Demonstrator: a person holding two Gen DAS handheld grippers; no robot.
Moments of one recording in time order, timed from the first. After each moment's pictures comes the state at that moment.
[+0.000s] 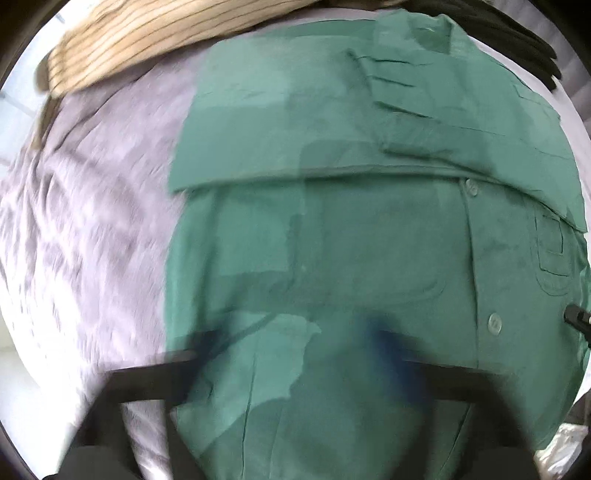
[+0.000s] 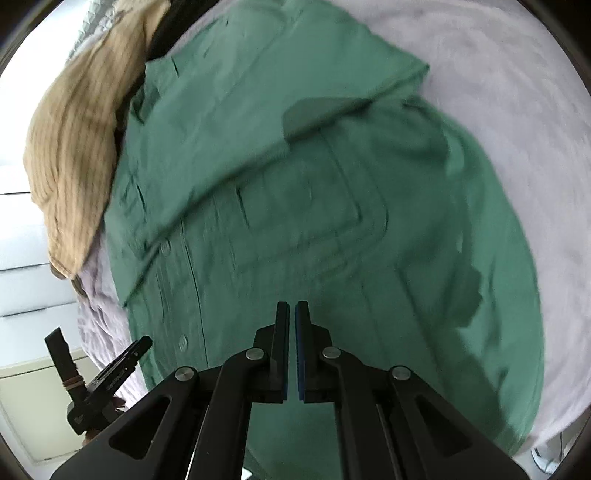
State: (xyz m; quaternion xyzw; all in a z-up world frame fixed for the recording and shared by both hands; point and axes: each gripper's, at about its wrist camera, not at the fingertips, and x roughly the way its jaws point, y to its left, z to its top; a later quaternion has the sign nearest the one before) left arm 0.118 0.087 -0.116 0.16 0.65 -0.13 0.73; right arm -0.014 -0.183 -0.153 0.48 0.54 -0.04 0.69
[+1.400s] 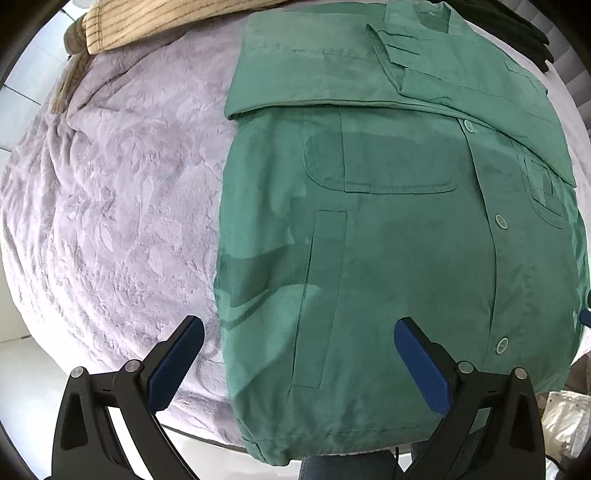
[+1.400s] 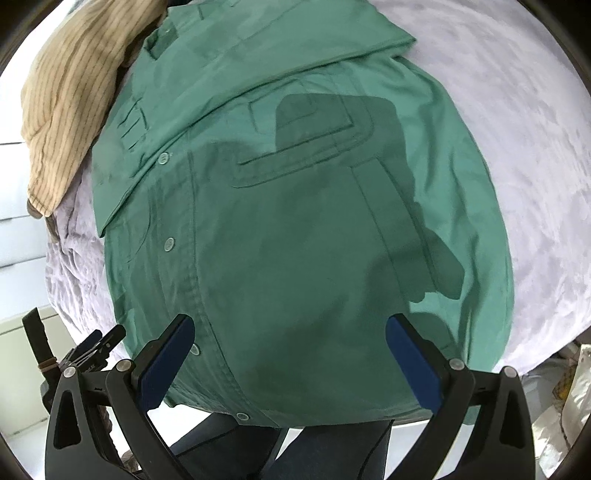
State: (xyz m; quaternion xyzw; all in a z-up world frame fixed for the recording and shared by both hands) left arm 0.078 0.146 -0.091 0.18 0.68 -0.14 0.70; right arm -0.045 -0.151 -0.125 0.42 0.61 -0.04 0.68
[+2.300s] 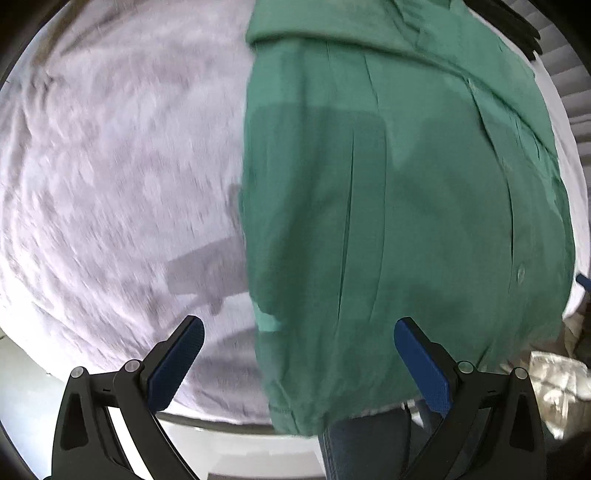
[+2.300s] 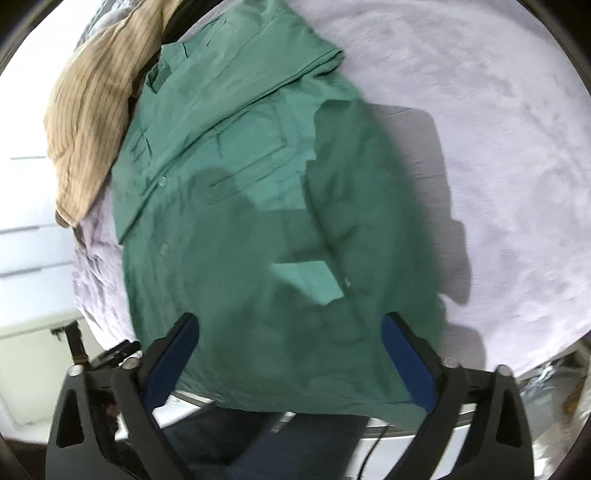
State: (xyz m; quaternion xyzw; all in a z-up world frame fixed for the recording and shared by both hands) left arm 0.076 0.227 -0.123 0.13 0.74 -0.20 0.63; right arm -0.105 -0.214 -0.130 0.43 0.57 -0.01 0.70
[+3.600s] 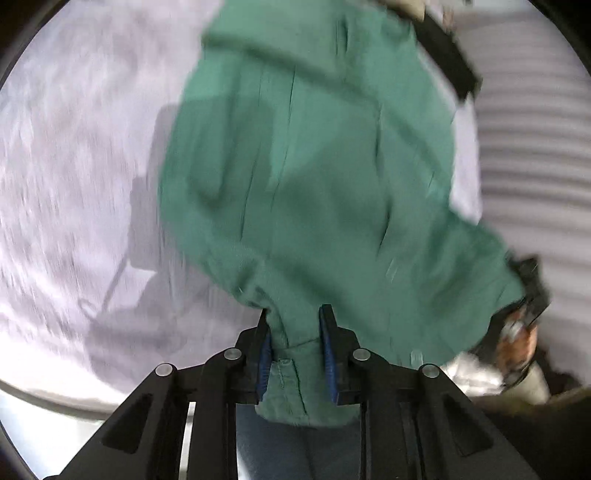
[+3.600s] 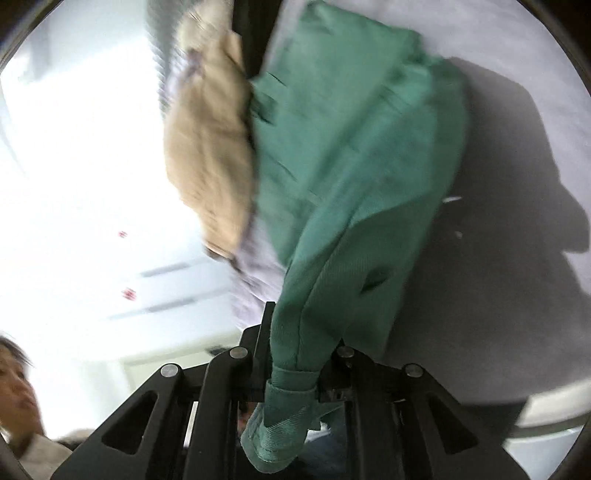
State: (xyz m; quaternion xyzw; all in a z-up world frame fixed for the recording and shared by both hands) left arm 0.148 0.265 -0.077 -0.10 0.75 -0.31 0.58; right arm -0.094 -0.214 -0.110 0.68 0.34 0.18 0.62
